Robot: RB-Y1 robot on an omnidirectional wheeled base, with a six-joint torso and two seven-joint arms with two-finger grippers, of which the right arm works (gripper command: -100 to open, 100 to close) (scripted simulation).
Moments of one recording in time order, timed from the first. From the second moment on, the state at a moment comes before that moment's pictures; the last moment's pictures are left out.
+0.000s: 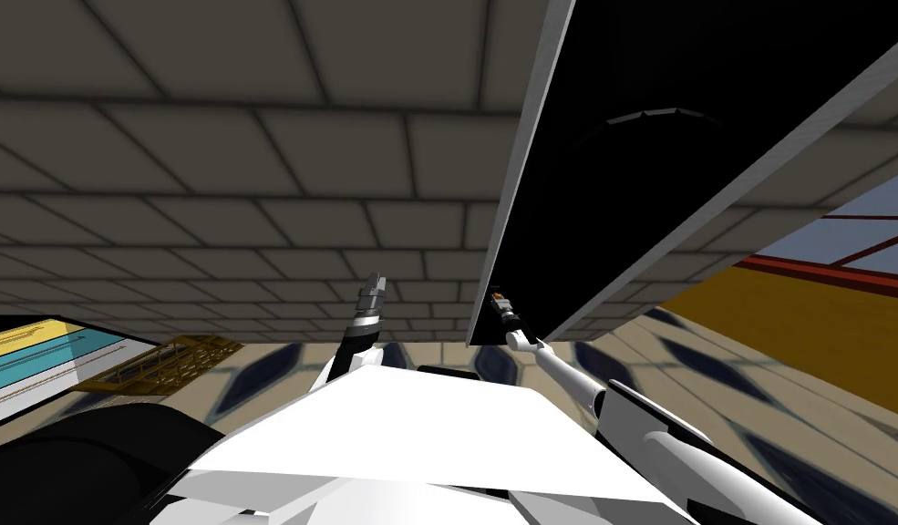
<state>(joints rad) -0.32 -0.65 0.77 -0.99 -1.13 -0.64 -1.37</state>
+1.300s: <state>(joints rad) -0.33 -0.76 0.92 -1.03 -1.12 -0.70 -1.48</state>
